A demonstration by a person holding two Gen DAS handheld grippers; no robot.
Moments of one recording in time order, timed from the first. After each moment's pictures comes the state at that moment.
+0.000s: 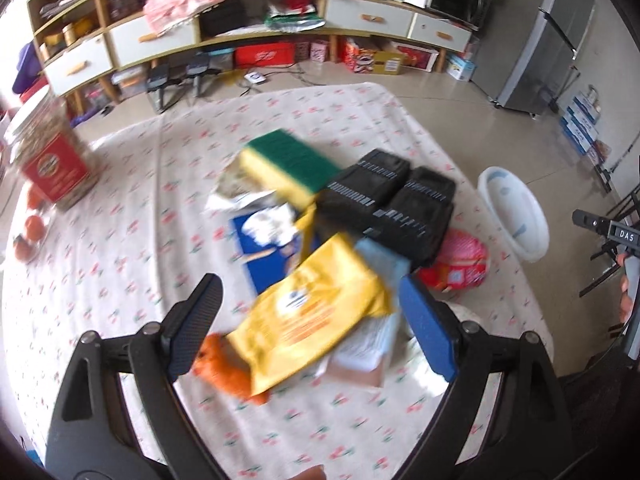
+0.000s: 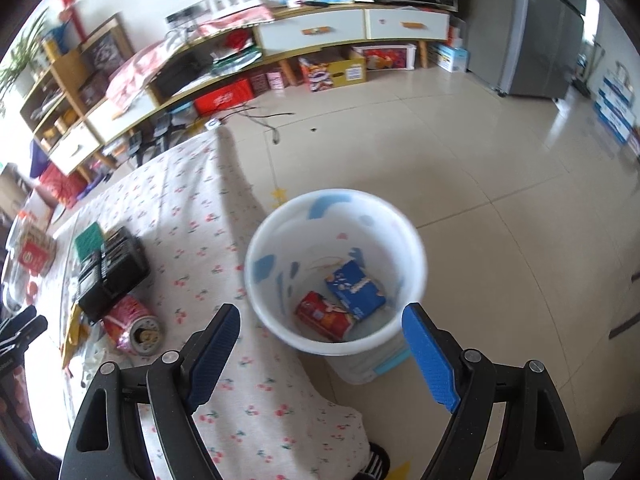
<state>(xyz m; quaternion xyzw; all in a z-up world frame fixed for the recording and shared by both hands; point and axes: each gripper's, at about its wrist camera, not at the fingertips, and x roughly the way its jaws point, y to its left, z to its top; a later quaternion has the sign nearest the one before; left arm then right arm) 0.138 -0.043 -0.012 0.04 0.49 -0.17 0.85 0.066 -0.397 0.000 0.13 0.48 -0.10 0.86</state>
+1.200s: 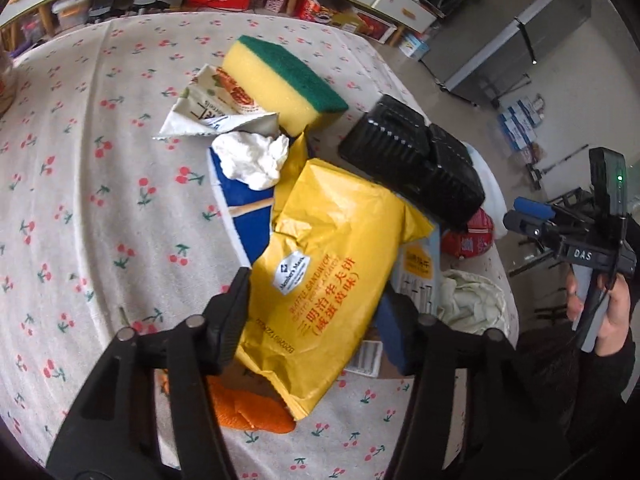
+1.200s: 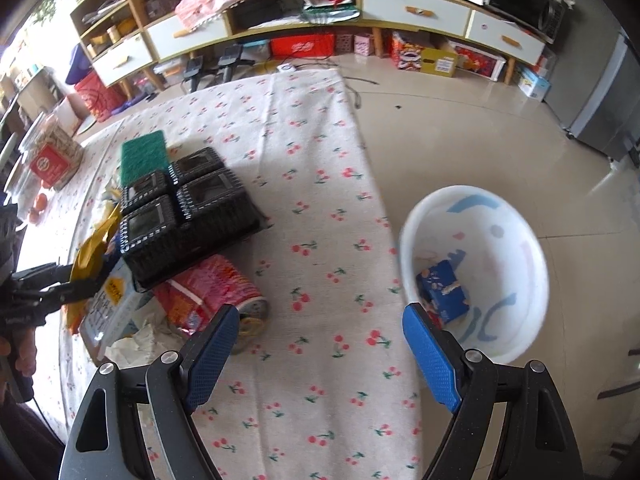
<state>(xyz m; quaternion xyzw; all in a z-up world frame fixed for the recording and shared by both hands) 0.172 -0.001 -0.082 -0.06 0.56 -0.30 0.77 0.128 -0.271 -0.038 0.03 0.54 -0.01 0.84</state>
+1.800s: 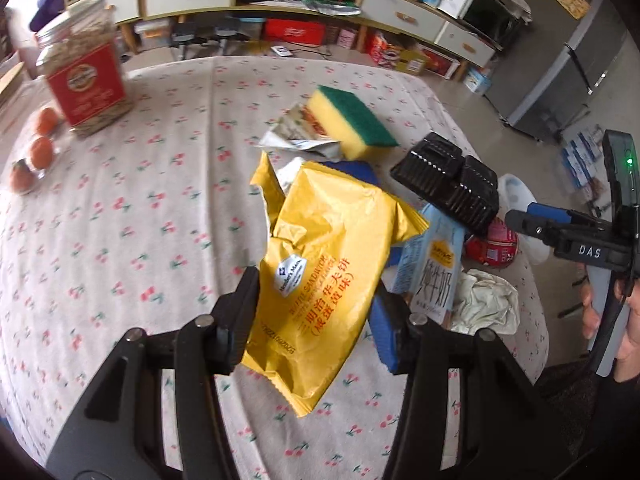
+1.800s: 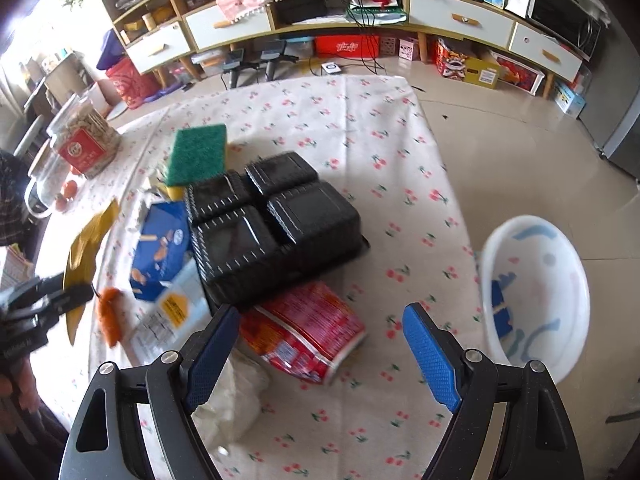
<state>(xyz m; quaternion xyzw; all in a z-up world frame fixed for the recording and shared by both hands) 0.136 0.027 -0.043 -0.03 0.52 -0.15 0.84 0.150 -0.218 -0.028 0.03 0.53 0.03 0.85</state>
